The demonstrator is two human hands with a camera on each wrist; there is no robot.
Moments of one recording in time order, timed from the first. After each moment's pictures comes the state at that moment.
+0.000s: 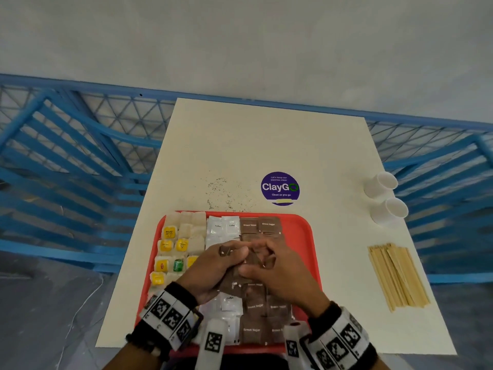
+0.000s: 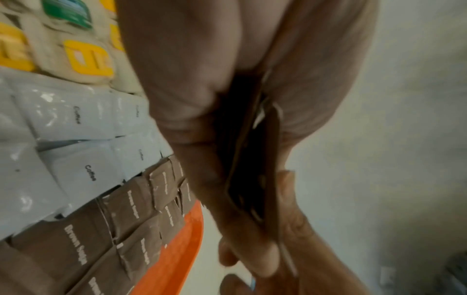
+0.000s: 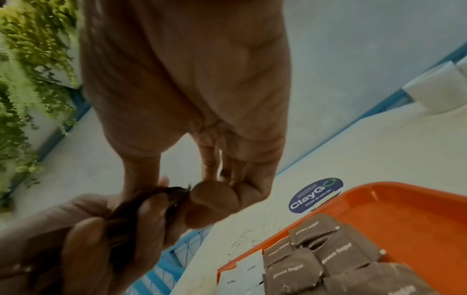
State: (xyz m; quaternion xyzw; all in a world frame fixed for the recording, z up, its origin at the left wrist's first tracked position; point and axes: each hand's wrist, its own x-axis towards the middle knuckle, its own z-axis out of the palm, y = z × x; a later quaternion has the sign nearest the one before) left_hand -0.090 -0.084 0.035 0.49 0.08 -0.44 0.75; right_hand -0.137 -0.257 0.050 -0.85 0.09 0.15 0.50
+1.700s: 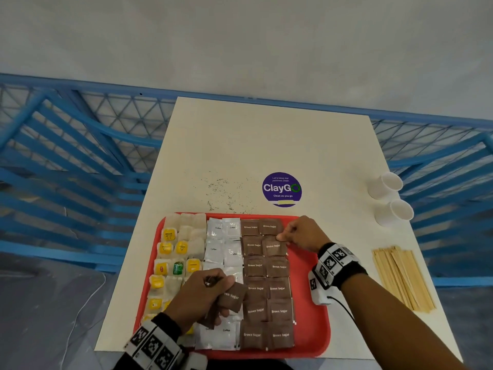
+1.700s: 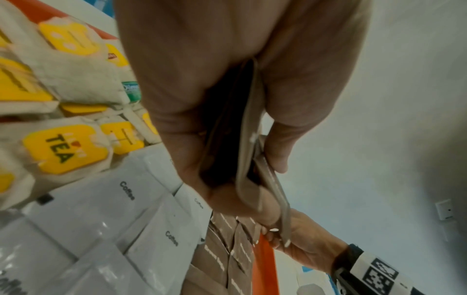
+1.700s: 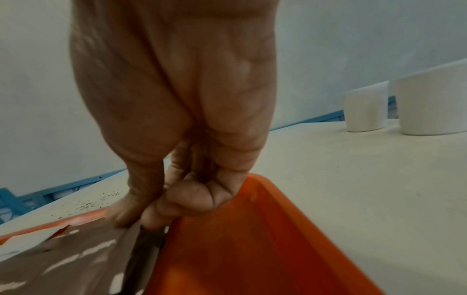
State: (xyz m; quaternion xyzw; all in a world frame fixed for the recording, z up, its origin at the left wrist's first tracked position) left_hand -0.118 -0.058 0.017 0.70 0.06 -0.40 0.59; right_hand -0.044 -0.356 -0.037 -0.90 0.12 0.23 0.34
